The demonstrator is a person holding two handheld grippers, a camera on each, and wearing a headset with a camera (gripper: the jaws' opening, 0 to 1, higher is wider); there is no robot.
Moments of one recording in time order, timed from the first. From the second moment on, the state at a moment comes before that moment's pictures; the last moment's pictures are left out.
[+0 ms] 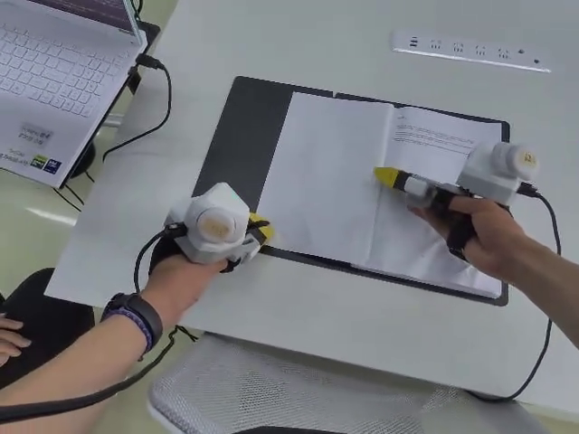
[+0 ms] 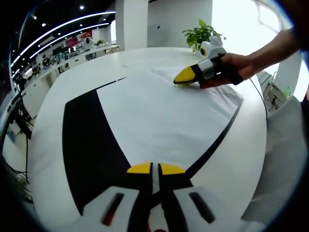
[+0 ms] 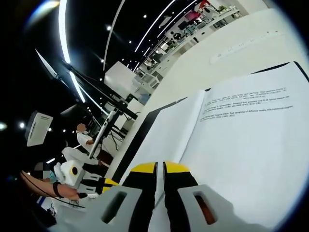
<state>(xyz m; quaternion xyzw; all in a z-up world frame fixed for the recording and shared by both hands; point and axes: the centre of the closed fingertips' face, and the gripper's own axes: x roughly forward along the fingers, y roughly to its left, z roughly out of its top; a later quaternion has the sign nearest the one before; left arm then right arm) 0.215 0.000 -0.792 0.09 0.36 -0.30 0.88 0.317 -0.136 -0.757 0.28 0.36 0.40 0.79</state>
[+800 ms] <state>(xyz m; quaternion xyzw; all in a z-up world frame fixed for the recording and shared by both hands) 0.216 0.000 -0.791 0.09 0.36 -0.29 0.88 0.363 -0.141 -0.764 0.32 0.34 0.37 0.80</state>
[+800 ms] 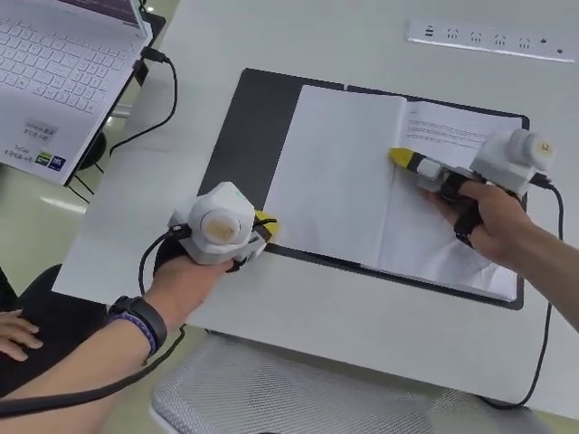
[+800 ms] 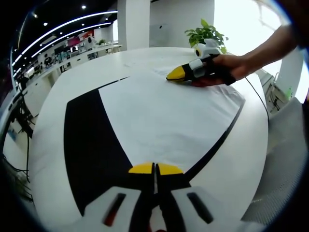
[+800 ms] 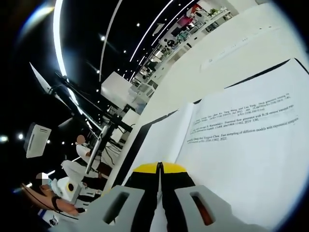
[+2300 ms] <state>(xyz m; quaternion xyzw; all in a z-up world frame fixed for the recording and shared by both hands) 0.216 0.004 -0.792 0.09 0.36 -0.29 0.88 0.460 -0.149 -0.775 0.38 0.30 0.29 0.82</state>
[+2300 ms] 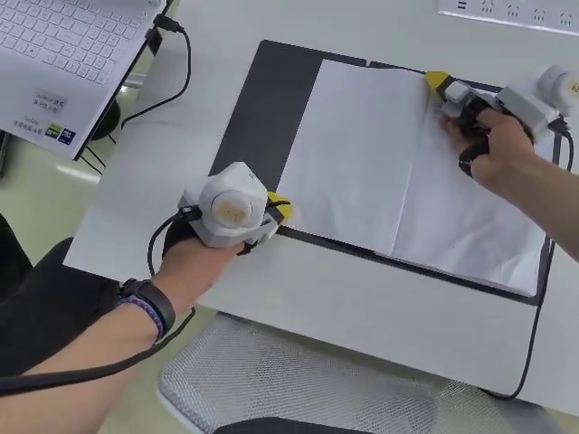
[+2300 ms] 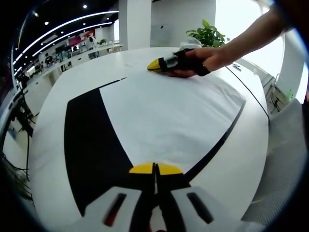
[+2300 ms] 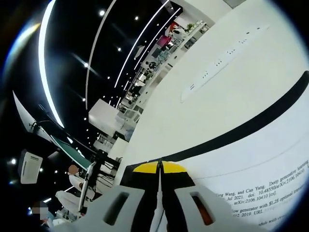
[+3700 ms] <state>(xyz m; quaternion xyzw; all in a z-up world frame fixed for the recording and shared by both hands) 0.217 0.001 -0.790 0.08 0.36 -0.29 0.88 0.313 -0.133 -0.759 0.34 0.34 0.41 0.78</state>
